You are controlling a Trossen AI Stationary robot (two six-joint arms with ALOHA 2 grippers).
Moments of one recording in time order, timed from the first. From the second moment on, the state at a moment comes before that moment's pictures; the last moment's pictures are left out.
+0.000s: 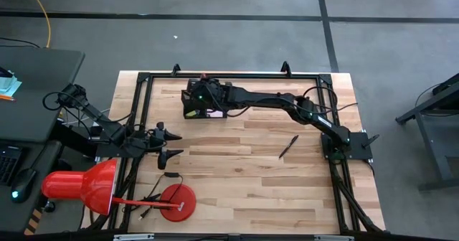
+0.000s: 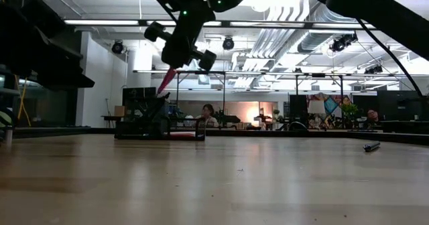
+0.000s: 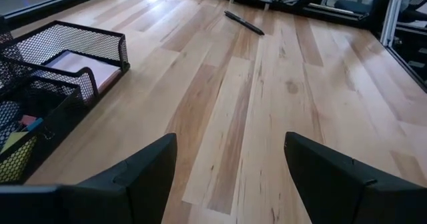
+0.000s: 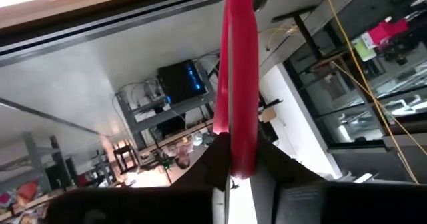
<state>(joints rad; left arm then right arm) -0.50 0.46 0.05 -0.06 -0.72 -0.48 -0.16 2.40 2.27 -0.49 0.84 -2.11</state>
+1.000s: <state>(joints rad) -0.50 0.49 0.05 -0.06 -0.70 -0.48 -0.17 2.41 2.27 -0.45 0.60 -1.97</state>
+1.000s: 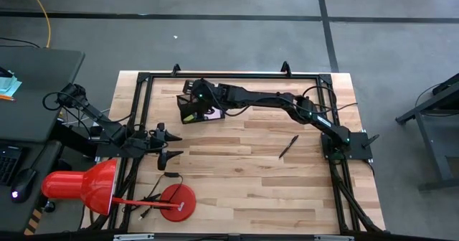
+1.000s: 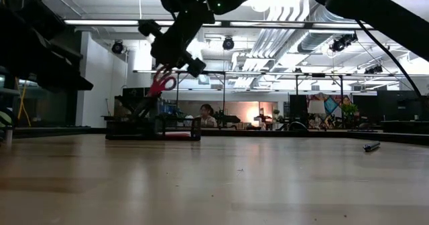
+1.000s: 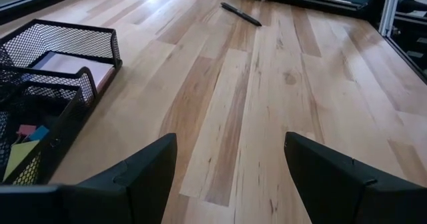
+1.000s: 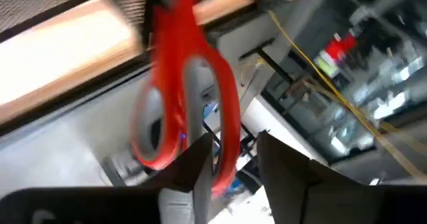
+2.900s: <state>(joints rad) -0.50 0.49 0.05 -0.05 -0.73 -0.60 0.57 2.31 2.27 -0.79 0.38 0.26</state>
